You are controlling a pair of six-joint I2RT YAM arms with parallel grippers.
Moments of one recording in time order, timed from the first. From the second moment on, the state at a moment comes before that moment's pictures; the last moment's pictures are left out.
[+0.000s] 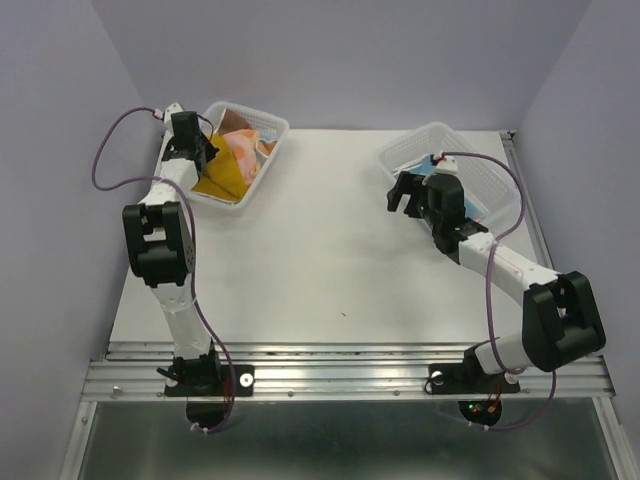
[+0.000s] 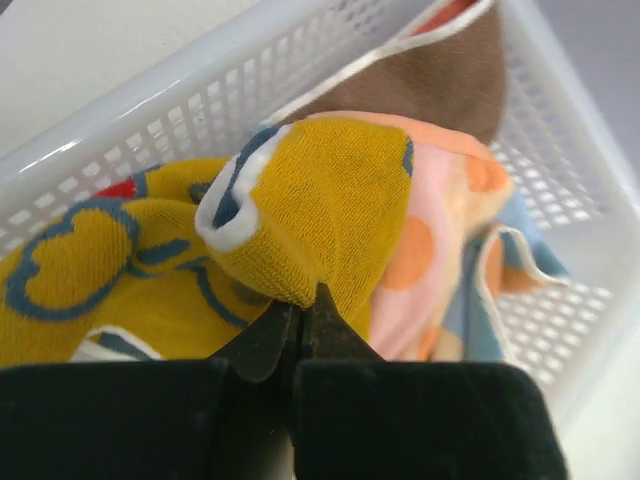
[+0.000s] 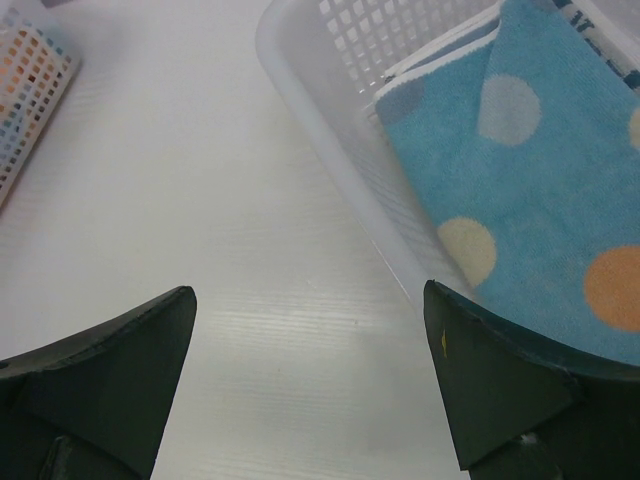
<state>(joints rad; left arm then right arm) 0.06 2.12 1.73 -0.19 -0.17 -0.52 0.35 1.44 0.88 0.18 0.18 0.38</state>
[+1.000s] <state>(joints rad) -0.51 1.07 1.23 0.09 0.21 -0.61 0.35 0.79 0.57 -0.08 0.19 0.59</state>
